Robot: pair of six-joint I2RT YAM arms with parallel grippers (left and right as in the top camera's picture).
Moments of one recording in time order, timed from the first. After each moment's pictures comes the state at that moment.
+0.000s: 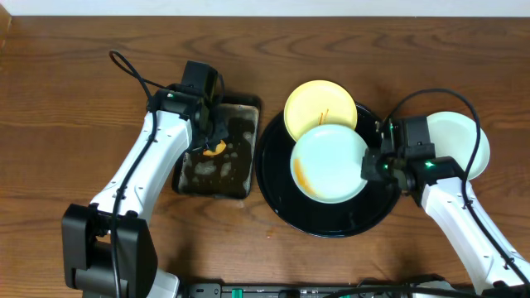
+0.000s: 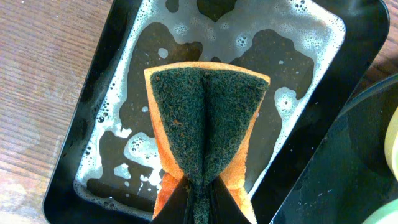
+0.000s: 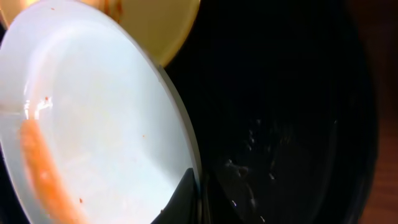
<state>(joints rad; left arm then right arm) -0.23 1.66 1.28 -0.95 -0.01 -0.56 0.17 1.34 0.79 -0.59 -0.10 0.30</state>
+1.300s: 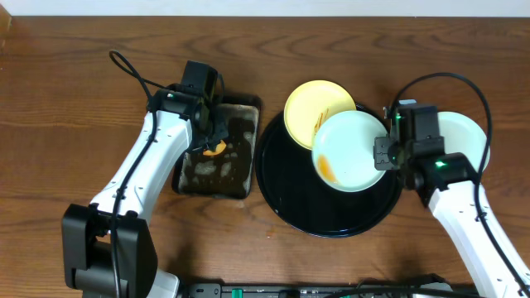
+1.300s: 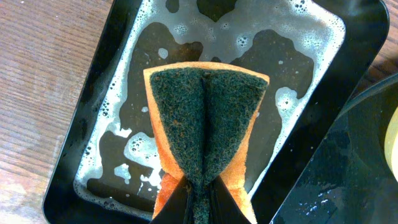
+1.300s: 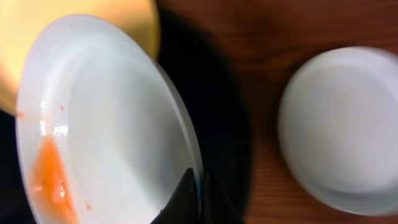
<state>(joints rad) -0.23 1.66 1.28 -0.95 -0.01 -0.56 0.22 1.26 0.91 -0.64 0.18 0.12</state>
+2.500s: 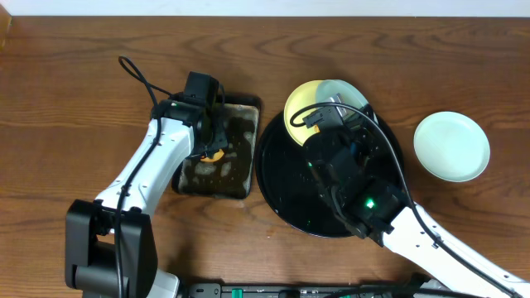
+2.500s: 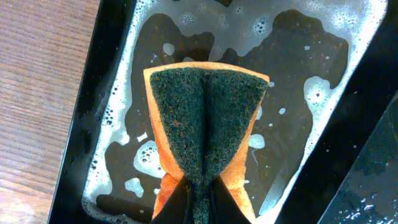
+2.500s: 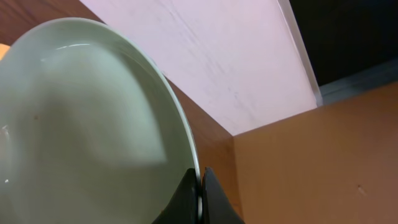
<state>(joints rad) -0.23 1.66 1.19 -0.86 -0.04 -0.47 0.80 1.26 0.92 -0.22 1.13 -0.43</state>
